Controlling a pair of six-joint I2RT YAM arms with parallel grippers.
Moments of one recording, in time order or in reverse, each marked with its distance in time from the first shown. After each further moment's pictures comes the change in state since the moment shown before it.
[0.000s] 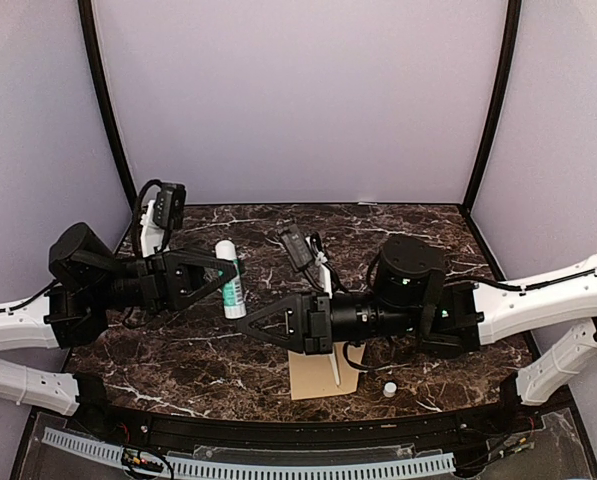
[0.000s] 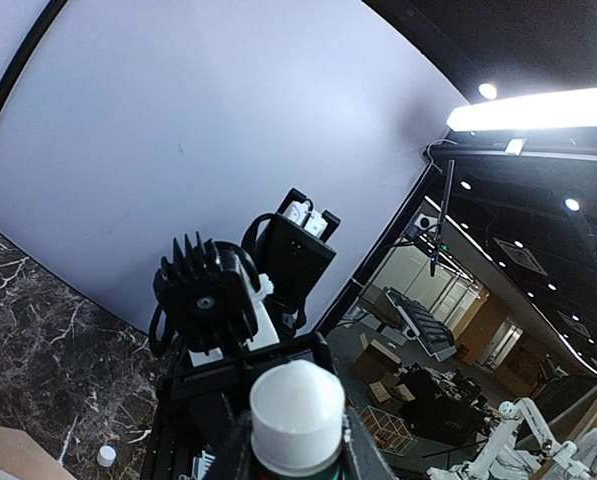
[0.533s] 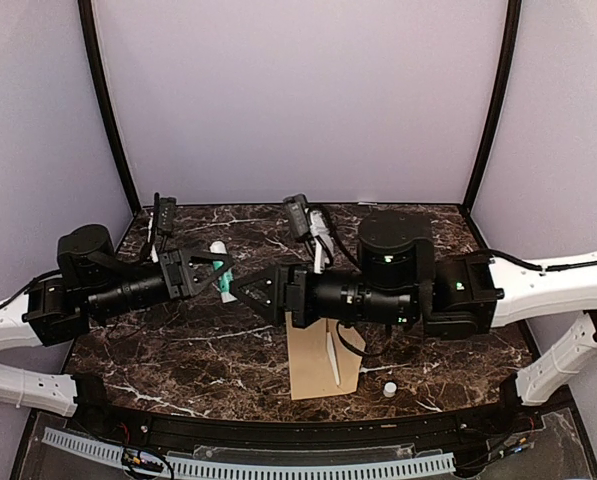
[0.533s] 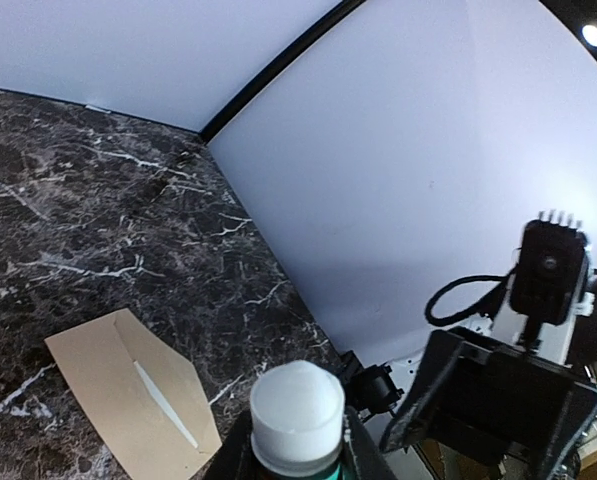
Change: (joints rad) left arm -0.018 -0.097 0.062 -0.528 -0.538 -0.044; right arm 0.045 -0.017 0.192 -0.399 0.422 -0.135
